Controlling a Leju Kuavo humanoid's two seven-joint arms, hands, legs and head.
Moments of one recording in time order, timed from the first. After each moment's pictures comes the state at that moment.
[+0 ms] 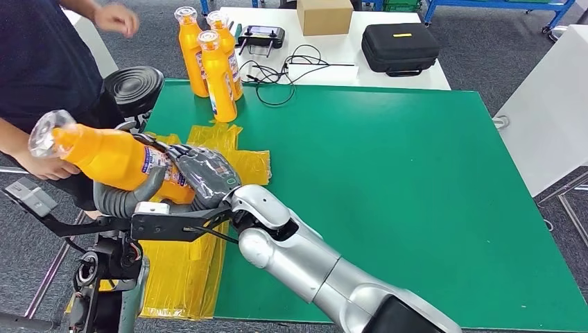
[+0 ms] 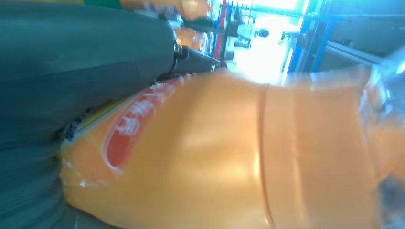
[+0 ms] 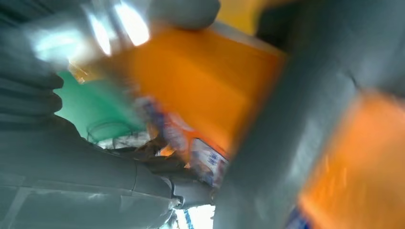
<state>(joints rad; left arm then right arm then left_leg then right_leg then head) -0.17 -0.15 0.01 -1.32 0.22 -0.19 -0.35 -0.71 0.35 0.87 -0.58 0.62 -0.13 -0.10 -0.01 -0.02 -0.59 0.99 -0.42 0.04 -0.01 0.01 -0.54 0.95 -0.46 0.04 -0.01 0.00</state>
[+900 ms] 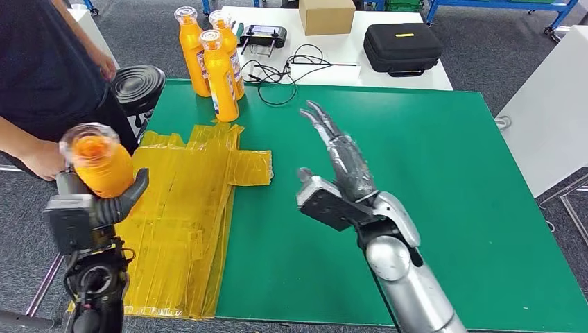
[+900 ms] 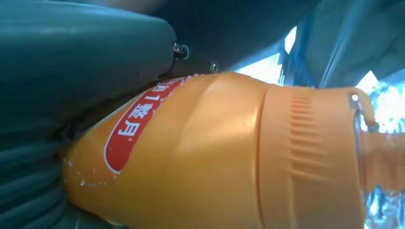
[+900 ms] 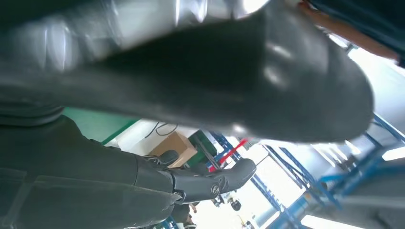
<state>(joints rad) -0.12 -0.12 0.00 -1.31 -0.59 0.45 -0.40 -0.30 -0.01 0.39 -1.35 0.53 0.03 -0.15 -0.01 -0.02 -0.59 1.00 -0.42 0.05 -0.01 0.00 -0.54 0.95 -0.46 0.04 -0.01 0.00</state>
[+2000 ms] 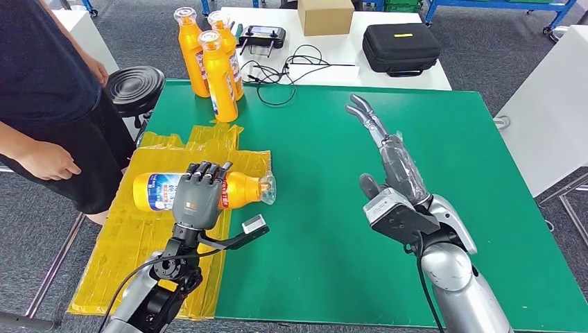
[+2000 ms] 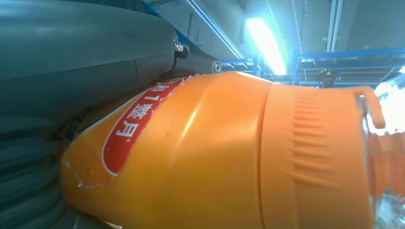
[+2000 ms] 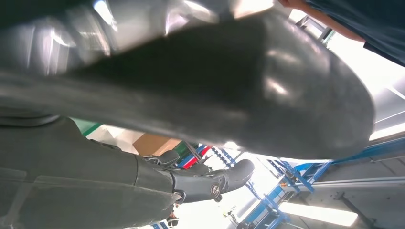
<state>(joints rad) -0.32 -0.08 -0.39 -0.76 -1.53 0.70 -0.02 -0.26 -0.20 0.33 -1.52 0.34 0.07 -0.19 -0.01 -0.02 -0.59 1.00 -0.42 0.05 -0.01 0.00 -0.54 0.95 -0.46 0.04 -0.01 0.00</state>
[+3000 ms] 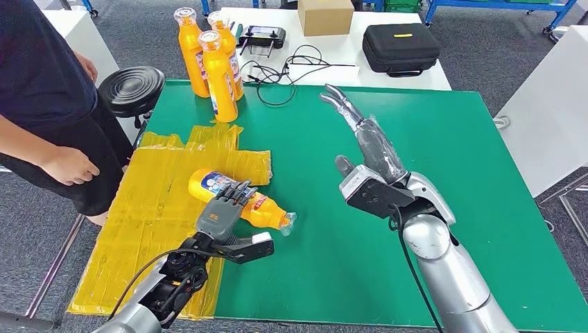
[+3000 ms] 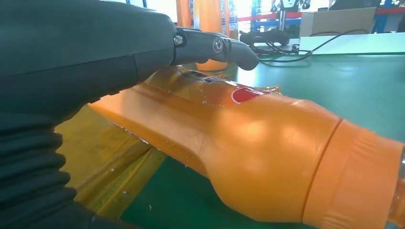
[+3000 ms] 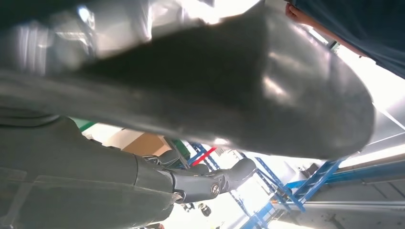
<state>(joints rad) -0.44 -0.10 -0.43 -0.35 -1.23 0.40 -0.21 -0.41 -0.15 0.38 -1.33 0.35 0.11 -0.24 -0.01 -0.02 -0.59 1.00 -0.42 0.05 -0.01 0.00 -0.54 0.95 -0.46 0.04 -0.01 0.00</state>
